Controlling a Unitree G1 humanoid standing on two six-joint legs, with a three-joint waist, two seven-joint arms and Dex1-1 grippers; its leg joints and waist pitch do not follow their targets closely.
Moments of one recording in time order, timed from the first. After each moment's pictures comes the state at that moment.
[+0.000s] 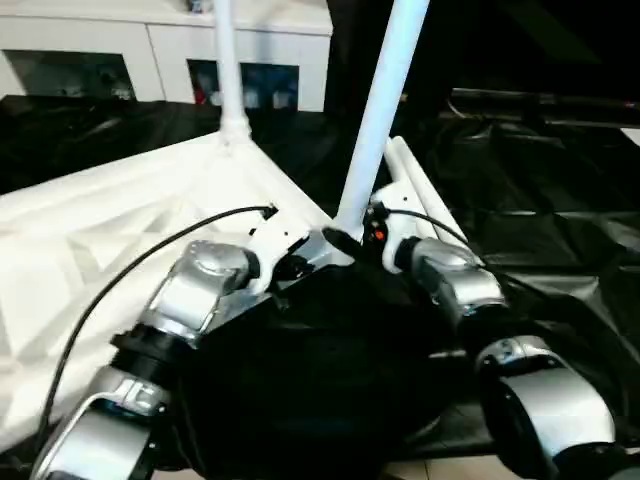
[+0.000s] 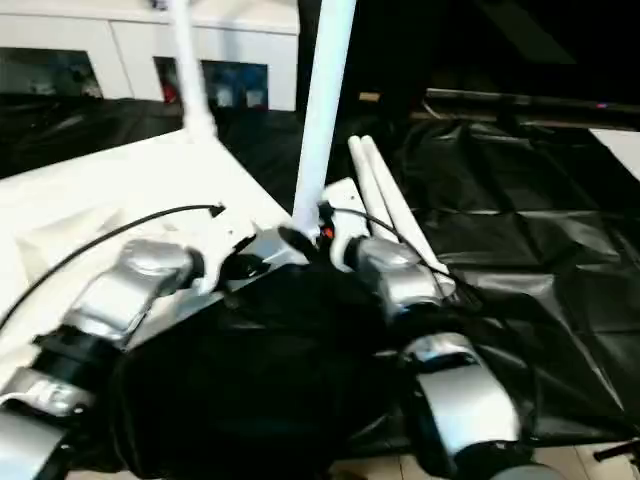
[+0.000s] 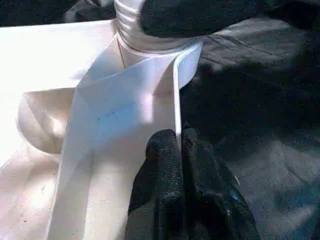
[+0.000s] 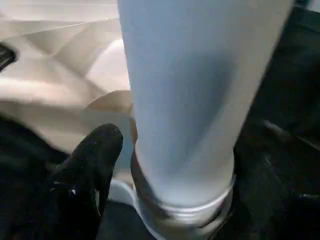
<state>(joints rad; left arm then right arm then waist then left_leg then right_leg) -0.60 0.34 -0.28 0.35 0.06 0.49 -0.86 -0.79 -0.13 0.05 0.98 0.11 0.02 0.78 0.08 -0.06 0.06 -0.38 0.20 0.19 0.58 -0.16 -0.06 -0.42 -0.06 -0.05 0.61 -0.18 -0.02</state>
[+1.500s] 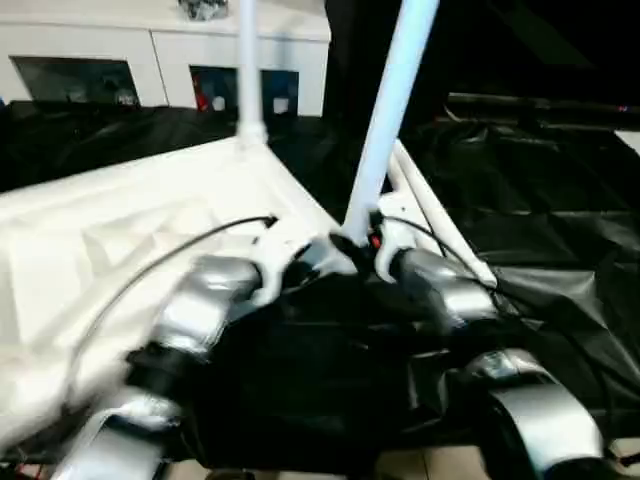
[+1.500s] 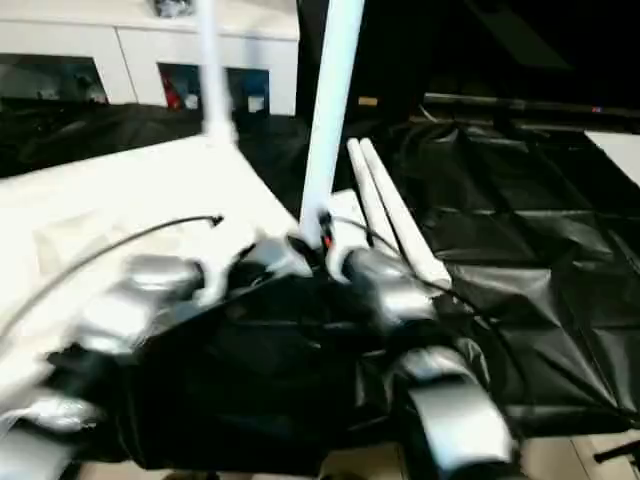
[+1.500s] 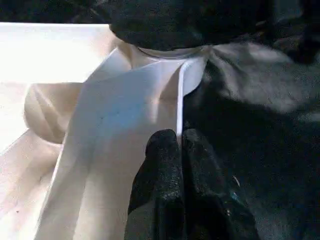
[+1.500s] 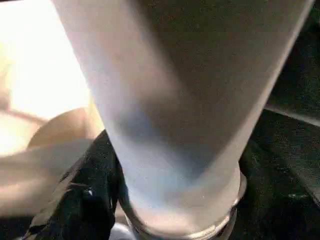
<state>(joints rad) -0.57 0.18 -0.23 0.36 0.08 0.55 -0.63 -0.80 0.01 -0.03 1.01 0.09 0.09 0.32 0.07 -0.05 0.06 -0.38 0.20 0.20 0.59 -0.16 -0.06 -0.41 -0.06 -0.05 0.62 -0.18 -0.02</state>
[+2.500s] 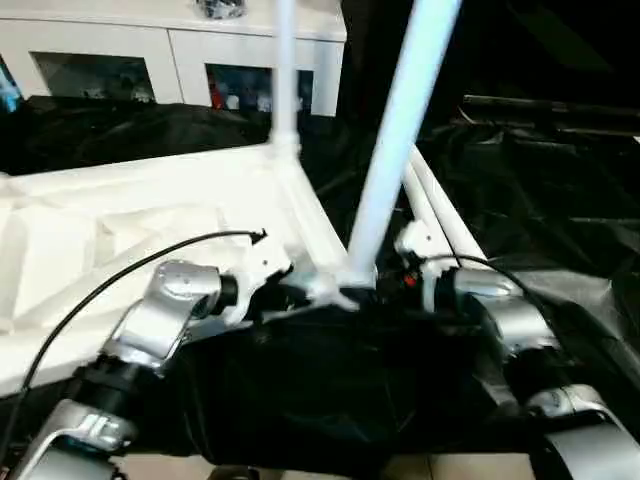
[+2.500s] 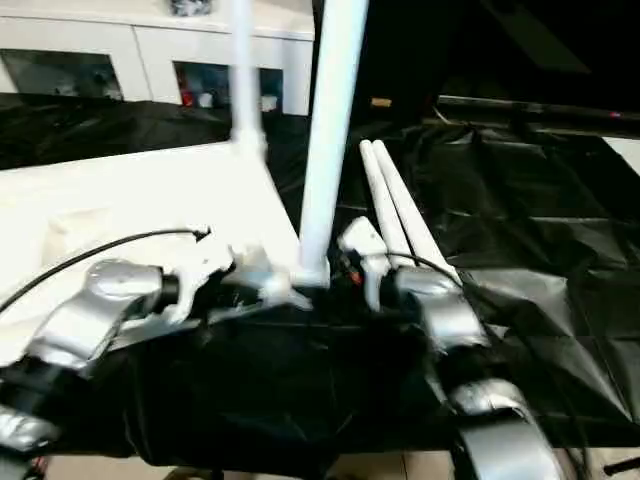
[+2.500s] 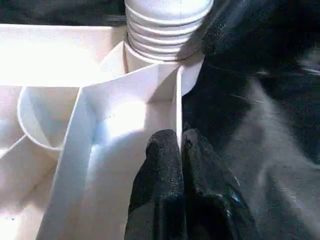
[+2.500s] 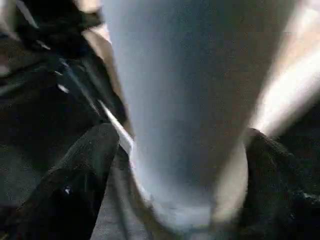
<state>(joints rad) -0.47 0.43 -0.28 0.26 -0.02 0.34 -1.14 -0.56 -0.26 0.13 0.66 0.14 0.06 1.17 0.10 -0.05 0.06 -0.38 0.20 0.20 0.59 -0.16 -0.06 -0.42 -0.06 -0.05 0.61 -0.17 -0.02</state>
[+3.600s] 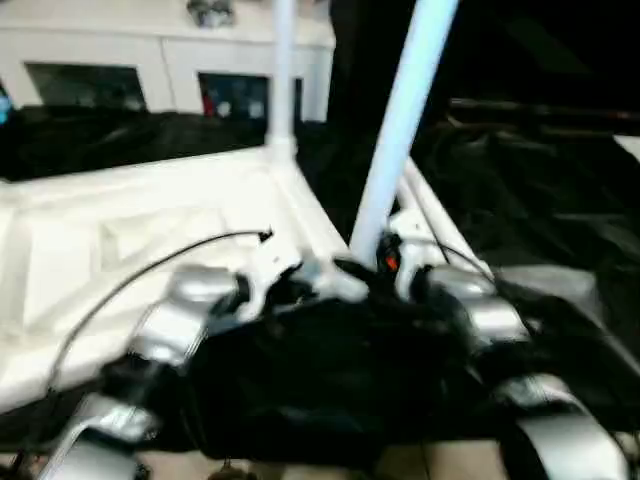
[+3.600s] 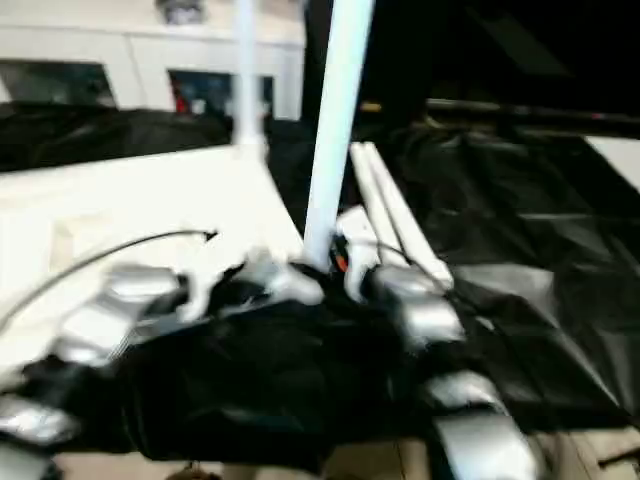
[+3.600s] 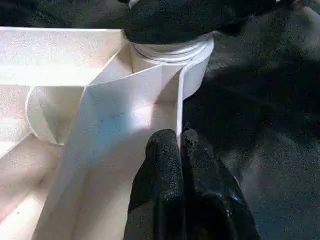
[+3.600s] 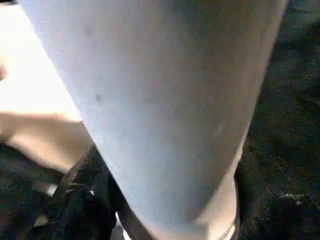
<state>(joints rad) -0.52 0.28 -0.25 0.38 0.05 0.40 -0.85 -0.67 -0.07 0.01 0.85 0.13 0.13 0.63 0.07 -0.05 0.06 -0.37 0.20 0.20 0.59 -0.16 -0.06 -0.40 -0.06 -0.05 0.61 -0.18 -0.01</state>
